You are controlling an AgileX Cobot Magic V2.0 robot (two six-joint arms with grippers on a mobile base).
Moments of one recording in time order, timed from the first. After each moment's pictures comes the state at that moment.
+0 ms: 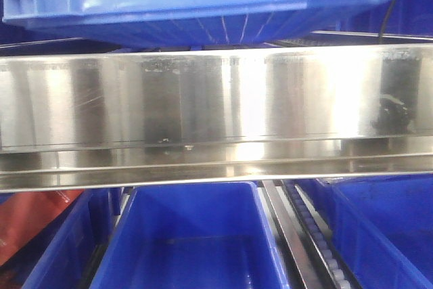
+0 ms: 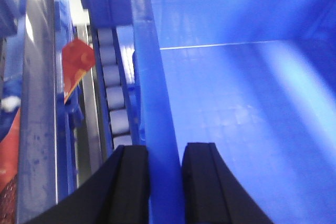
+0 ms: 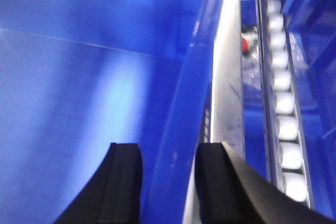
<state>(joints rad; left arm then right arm) -0.23 1.87 -2.13 -0.02 1.12 -0.13 0.21 1.99 -2.29 -0.03 1.20 0.10</state>
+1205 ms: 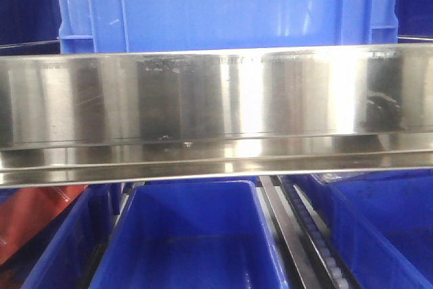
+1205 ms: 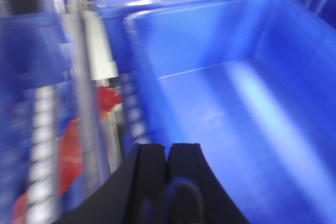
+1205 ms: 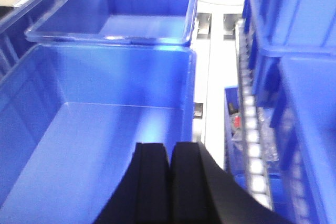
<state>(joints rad) -0.24 1.49 -2.06 0.09 1.23 -0.12 0.22 1.59 -2.26 -0.03 1.23 0.08</state>
